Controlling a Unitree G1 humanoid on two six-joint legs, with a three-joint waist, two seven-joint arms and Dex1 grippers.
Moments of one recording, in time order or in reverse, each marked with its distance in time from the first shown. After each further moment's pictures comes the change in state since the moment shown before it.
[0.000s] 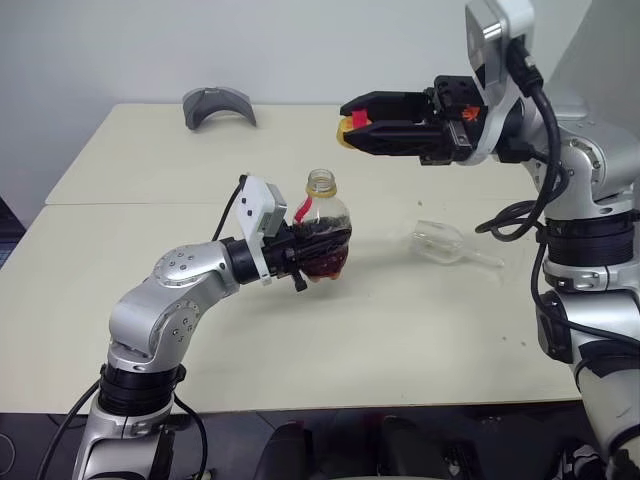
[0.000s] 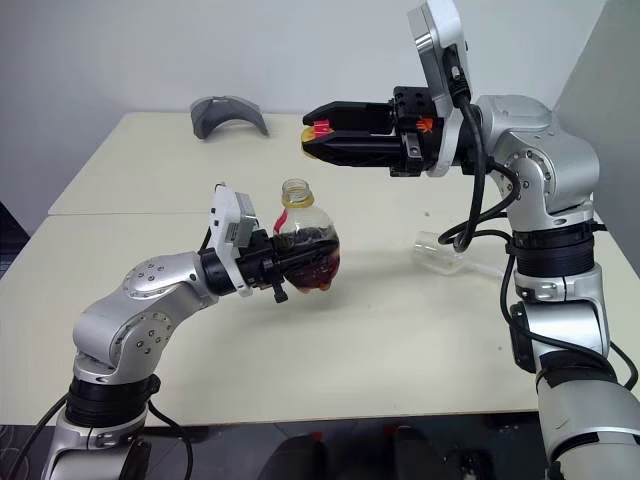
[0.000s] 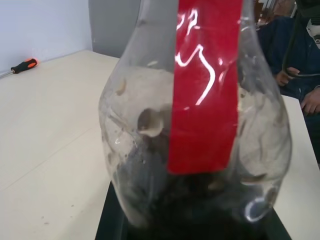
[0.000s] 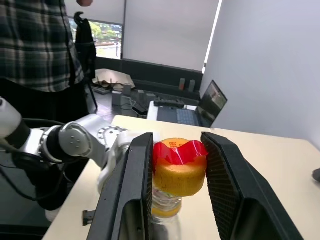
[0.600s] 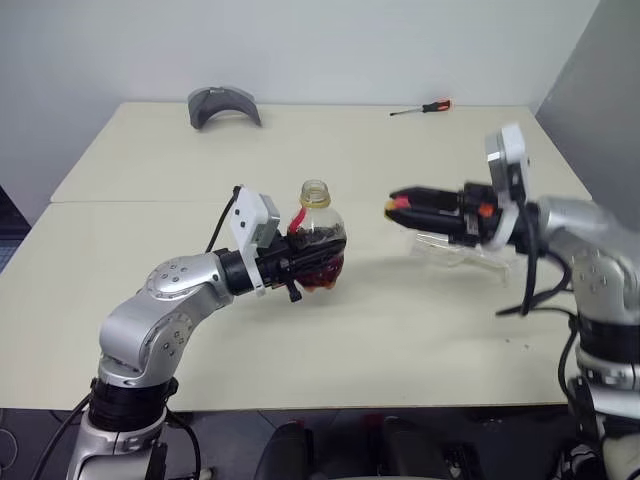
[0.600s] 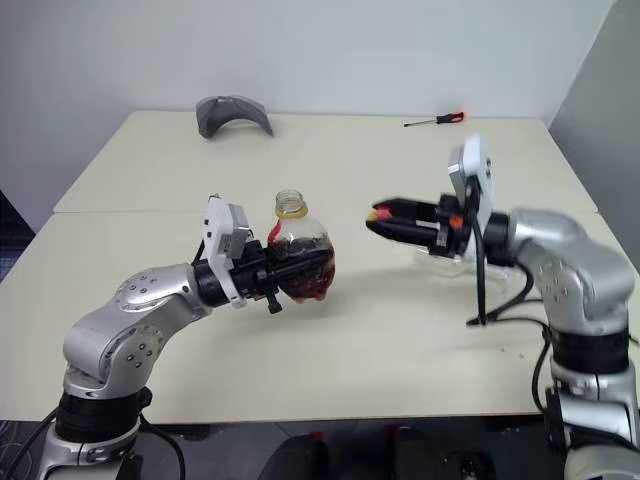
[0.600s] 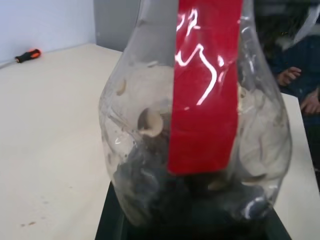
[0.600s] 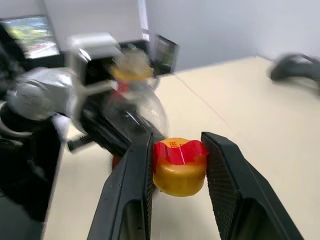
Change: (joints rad) left arm 0.088 0.017 0.026 -0.069 -0.036 0.024 0.027; right arm 0.691 -0.108 -0.156 -0.543 0.056 0.199 -0.411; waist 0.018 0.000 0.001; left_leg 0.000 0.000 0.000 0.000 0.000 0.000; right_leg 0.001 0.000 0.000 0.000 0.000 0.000
